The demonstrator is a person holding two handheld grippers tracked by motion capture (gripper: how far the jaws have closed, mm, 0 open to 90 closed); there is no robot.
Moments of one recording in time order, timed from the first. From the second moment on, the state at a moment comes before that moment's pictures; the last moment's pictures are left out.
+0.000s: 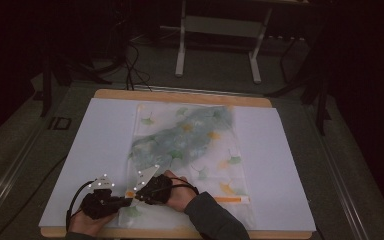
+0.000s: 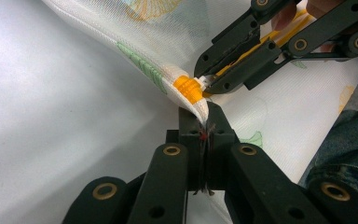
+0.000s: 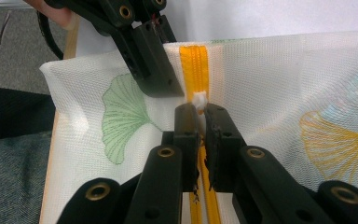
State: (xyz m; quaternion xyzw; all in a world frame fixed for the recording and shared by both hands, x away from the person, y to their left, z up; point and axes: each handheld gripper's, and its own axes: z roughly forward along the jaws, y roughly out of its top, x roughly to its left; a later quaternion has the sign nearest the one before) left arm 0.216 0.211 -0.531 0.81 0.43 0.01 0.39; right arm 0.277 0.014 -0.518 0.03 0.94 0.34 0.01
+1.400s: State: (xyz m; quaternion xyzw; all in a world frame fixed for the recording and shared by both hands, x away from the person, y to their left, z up) left arm 0.214 0.213 -0.528 0.81 0.42 0.02 0.40; right arm 0.275 -0.001 -0.526 0.03 0.95 0.30 0.04
